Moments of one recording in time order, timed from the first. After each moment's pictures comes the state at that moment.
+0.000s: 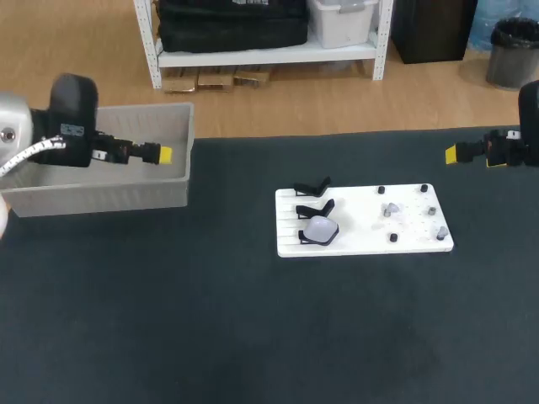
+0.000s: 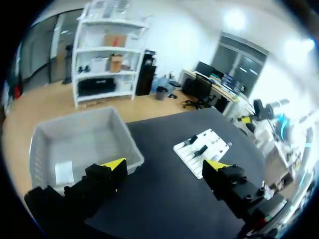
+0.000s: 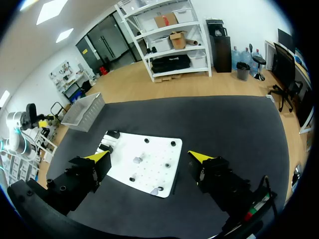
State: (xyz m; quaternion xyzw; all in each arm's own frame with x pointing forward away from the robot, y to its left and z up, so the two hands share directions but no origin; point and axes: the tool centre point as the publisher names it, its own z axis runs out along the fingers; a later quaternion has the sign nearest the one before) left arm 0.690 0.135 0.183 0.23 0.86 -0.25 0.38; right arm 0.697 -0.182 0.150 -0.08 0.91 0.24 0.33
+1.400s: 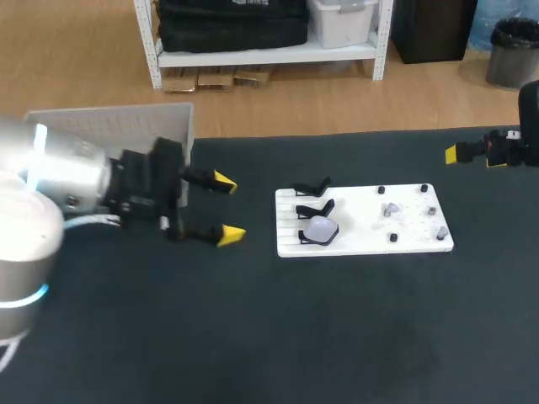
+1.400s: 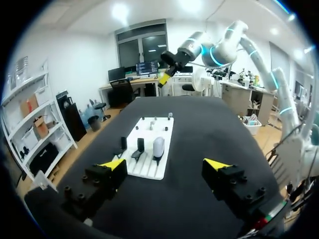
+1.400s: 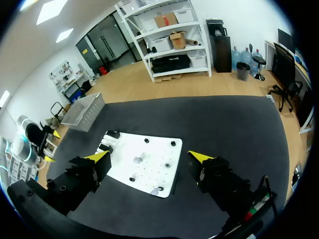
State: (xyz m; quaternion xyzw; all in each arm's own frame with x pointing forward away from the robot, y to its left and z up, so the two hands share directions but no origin) left arm 0.624 0.009 0.117 0.57 0.65 -0.29 0.40; right arm 0.697 -0.182 0.150 -0.08 0.91 0.24 0.33
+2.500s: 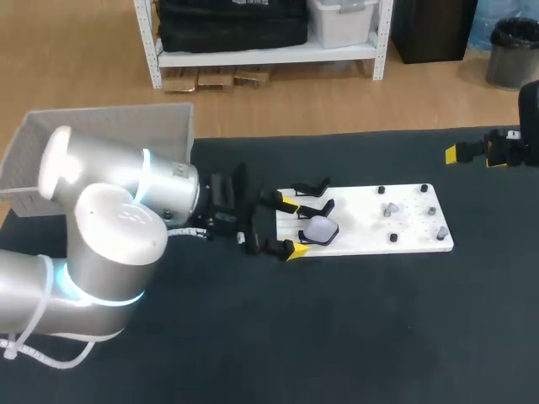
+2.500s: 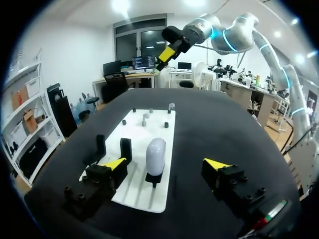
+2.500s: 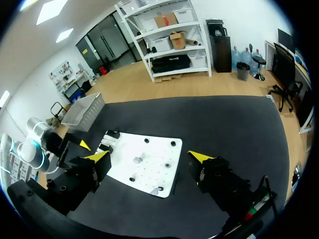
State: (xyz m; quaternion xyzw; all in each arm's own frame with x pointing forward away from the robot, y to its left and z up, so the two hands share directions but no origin) left arm 0.653 -0.085 0.045 0.58 0.65 -0.31 0.37; right arm 0.697 -0.182 0.150 -0.08 0.91 0.24 0.33
